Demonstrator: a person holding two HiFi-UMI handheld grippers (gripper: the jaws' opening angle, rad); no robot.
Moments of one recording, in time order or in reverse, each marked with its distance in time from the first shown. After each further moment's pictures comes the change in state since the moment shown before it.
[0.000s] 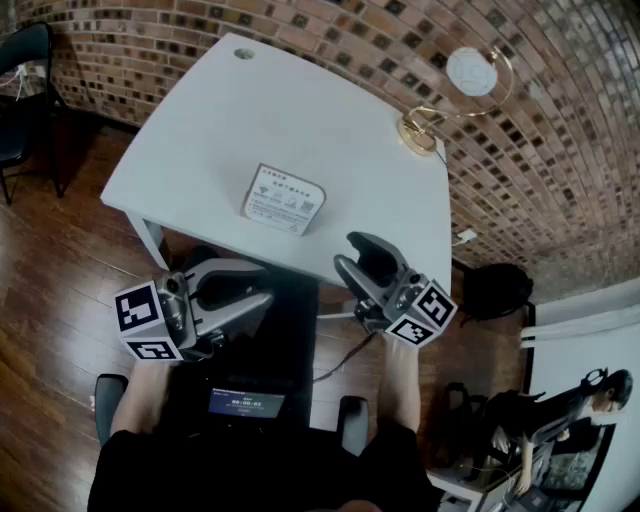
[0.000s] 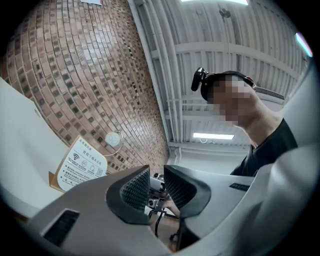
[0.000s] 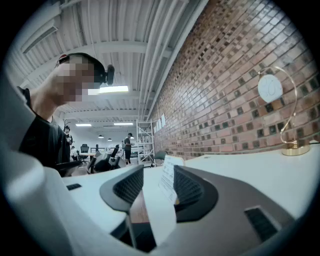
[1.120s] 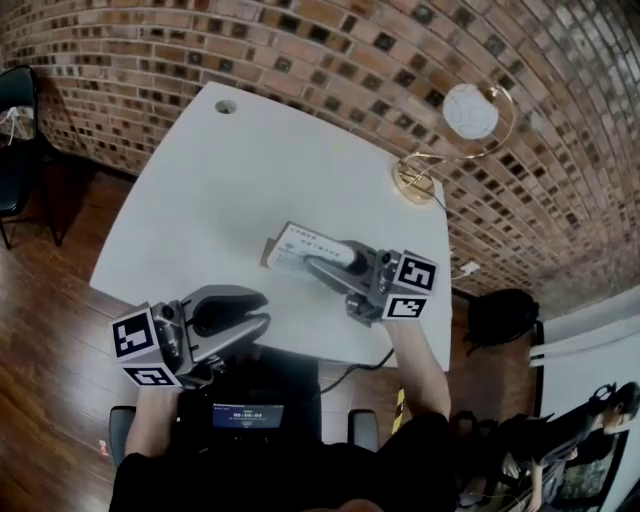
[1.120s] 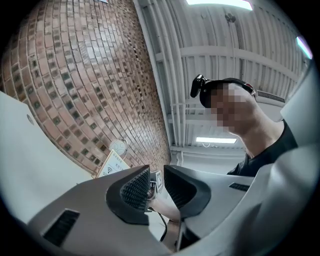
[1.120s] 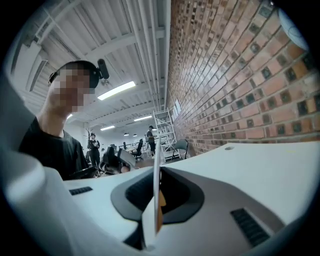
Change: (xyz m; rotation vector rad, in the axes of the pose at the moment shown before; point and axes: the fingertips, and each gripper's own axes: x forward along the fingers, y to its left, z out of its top) left arm 0.033 0.081 0.055 0.015 -0.055 -0.006; right arm 0.102 -0.081 0.025 0.066 0.132 0.343
